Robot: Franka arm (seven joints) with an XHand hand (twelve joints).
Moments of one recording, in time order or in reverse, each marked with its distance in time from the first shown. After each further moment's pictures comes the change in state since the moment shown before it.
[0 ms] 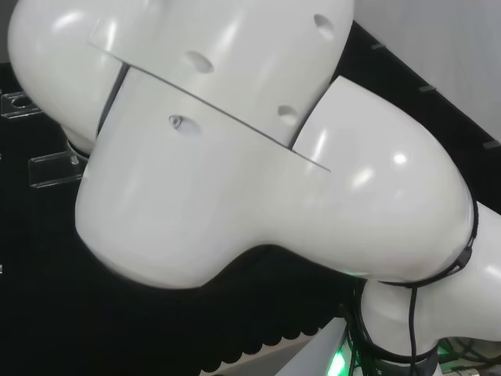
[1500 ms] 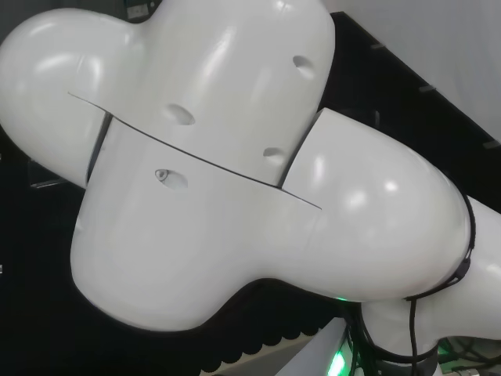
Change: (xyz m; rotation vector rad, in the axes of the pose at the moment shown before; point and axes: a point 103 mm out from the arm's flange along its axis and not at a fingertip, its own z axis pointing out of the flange) arm 0.002 -0.002 -0.011 -0.024 -0.088 0.021
